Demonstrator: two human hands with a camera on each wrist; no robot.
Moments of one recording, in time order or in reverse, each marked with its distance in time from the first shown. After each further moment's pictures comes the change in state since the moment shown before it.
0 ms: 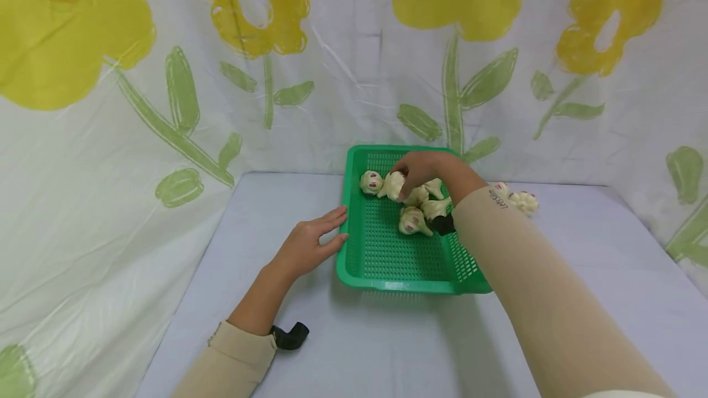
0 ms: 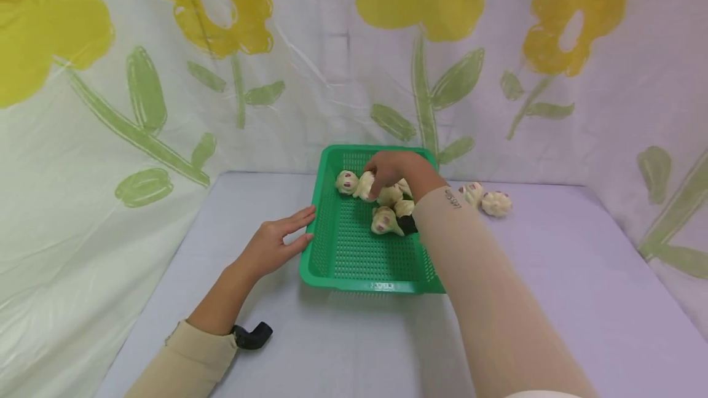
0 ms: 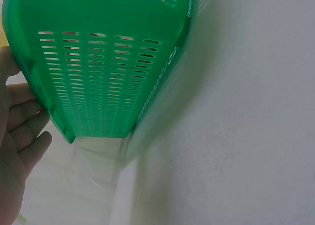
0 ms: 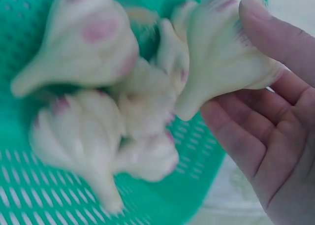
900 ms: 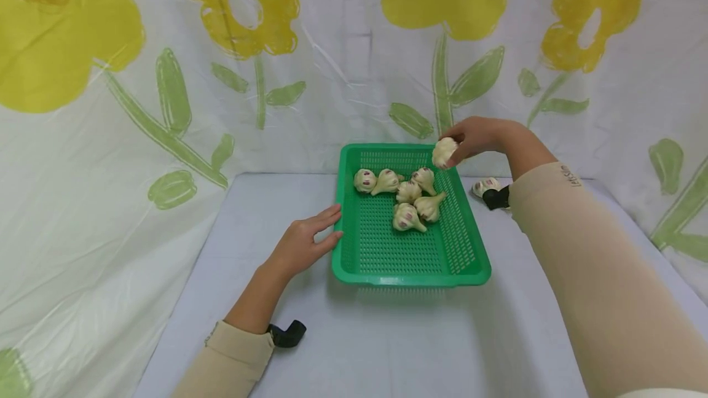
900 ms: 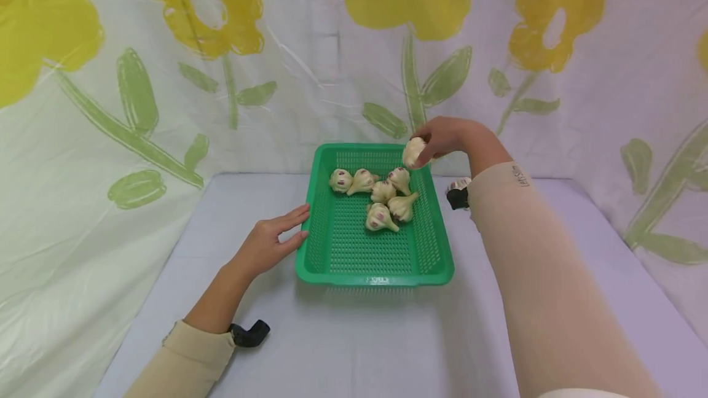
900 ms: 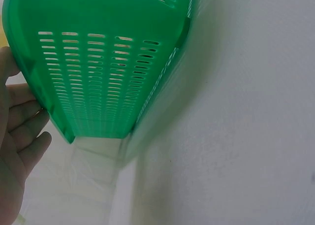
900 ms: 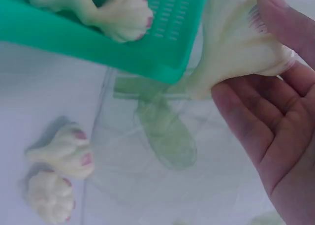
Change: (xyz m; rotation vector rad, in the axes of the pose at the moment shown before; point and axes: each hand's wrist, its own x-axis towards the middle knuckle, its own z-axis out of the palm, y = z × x) left_hand 0.000 0.004 -0.001 -0.011 0.009 -0.012; right_hand -0.089 0.064 -0.048 0.159 0.147 0.114
